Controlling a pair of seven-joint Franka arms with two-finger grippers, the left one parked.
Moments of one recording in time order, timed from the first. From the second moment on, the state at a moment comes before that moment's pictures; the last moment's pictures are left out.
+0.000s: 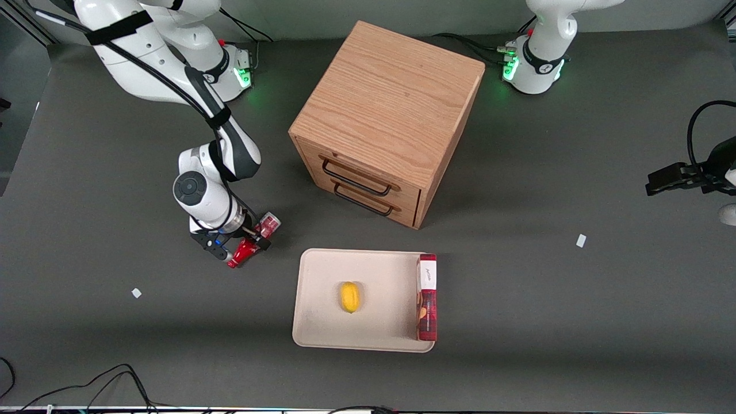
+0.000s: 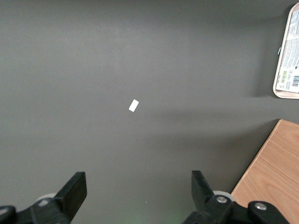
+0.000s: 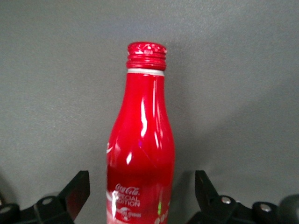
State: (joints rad) arm 0.27 0.49 0.01 -2.12 0.02 2.65 0.90
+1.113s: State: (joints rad) arm 0.27 0.45 0.02 -2.08 0.02 2.59 0.88
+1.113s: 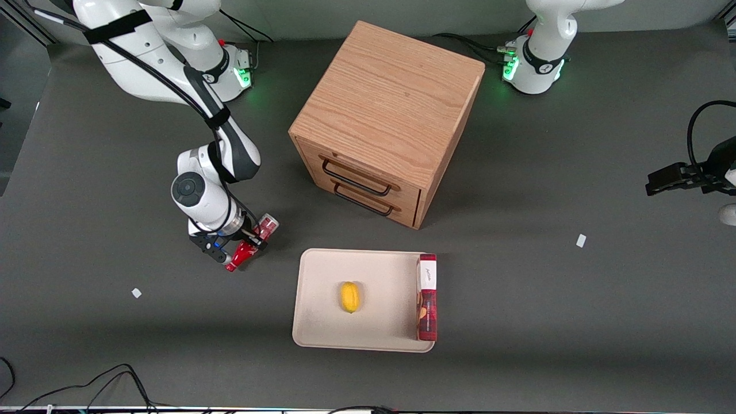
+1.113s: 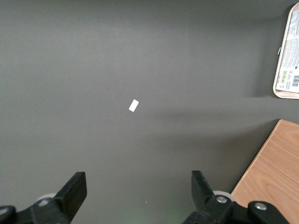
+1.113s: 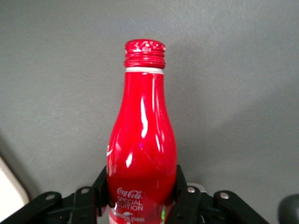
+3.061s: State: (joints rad) arm 0.31 0.98 0.17 -1.10 -0.07 2.24 0.39
